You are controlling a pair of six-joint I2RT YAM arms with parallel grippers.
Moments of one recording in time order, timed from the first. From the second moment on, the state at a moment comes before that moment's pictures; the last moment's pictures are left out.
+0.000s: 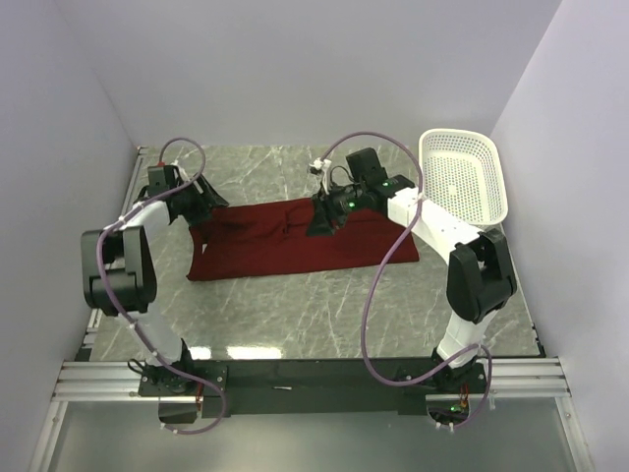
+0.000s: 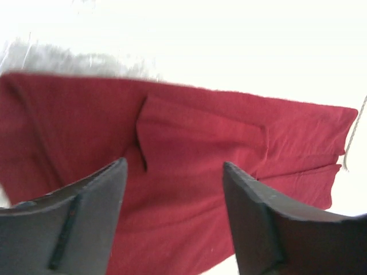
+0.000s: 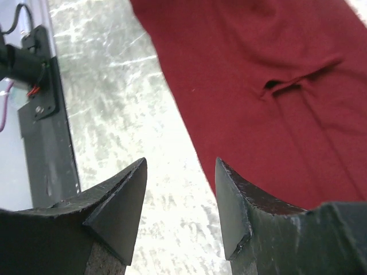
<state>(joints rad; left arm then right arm) 0.12 1.73 1.09 -0.15 0.41 -0.53 0.50 1.76 1.44 -0.47 -0.80 -0.21</state>
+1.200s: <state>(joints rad) 0.09 2.03 1.38 -0.34 0.49 -0.47 0.38 1.73 1.38 -0.41 -0.94 -0.15</state>
